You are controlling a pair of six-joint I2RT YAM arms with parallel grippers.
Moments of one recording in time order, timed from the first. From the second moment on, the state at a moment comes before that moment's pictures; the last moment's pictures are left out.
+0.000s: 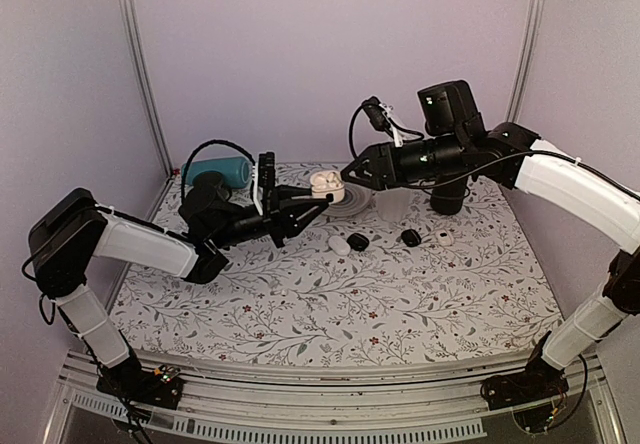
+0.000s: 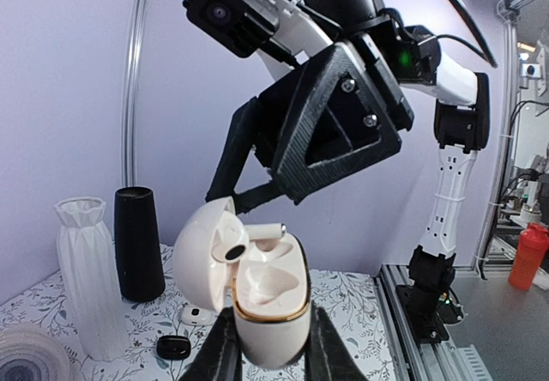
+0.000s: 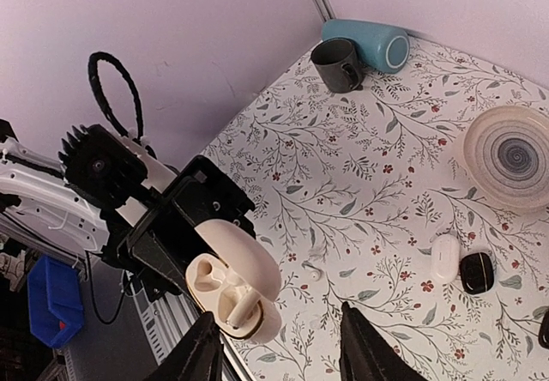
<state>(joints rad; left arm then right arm) -0.75 1.69 0.77 1.27 0.59 -0.27 0.79 1.53 1.55 -0.51 -0.35 0.34</state>
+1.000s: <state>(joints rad) -0.75 1.69 0.76 1.26 0.59 -0.27 0.79 1.55 1.52 -0.48 -0.38 0.33</state>
